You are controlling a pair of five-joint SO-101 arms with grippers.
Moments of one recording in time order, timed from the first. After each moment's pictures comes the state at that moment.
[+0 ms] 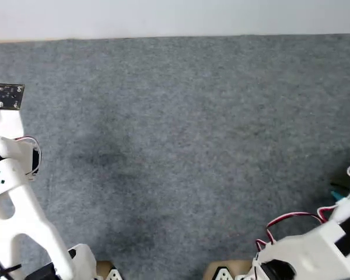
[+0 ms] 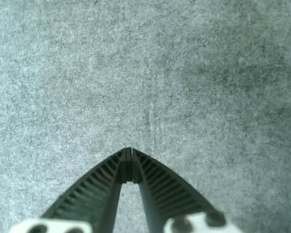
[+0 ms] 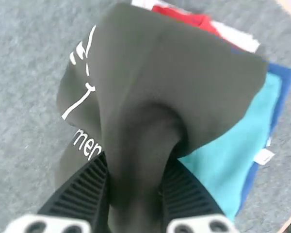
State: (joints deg) left arm -34.0 -26.0 20.0 89.0 -20.4; right arm 54.9 12.5 -28.1 82.3 11.2
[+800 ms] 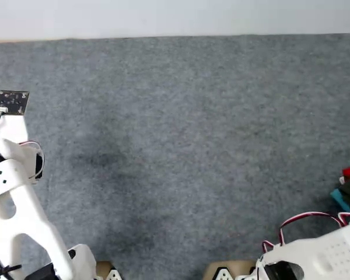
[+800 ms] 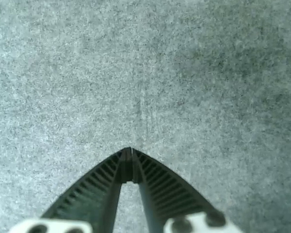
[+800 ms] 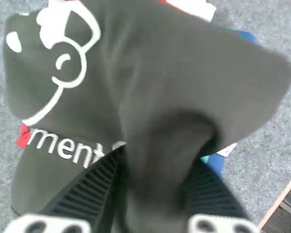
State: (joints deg) left arm -34.0 -26.0 23.9 89.0 -20.4; right arm 63.8 20.4 -28.1 78.7 13.2
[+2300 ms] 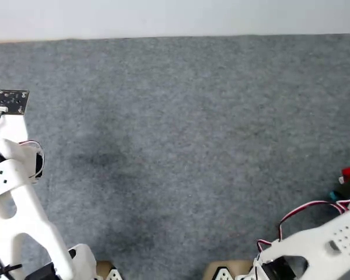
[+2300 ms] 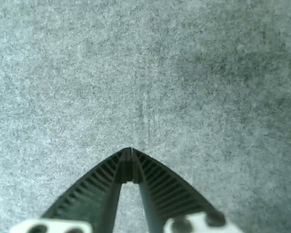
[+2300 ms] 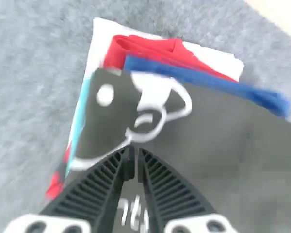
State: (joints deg) left arm -34.0 -26.0 24.0 88.0 -20.4; right arm 57.1 36.7 -42.8 72.3 9.0
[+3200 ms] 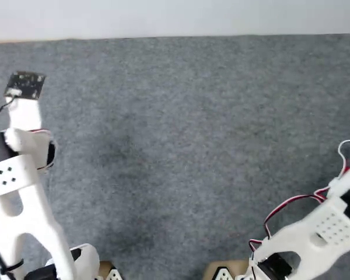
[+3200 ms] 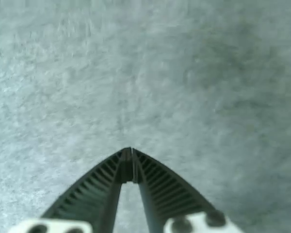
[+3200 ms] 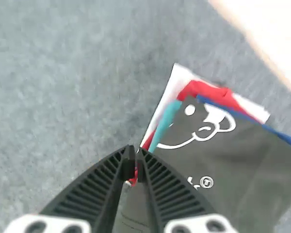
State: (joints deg) left arm -22.9 -26.0 9.6 98.6 -13.7; right arm 44.4 28.2 -71.3 100.4 9.0
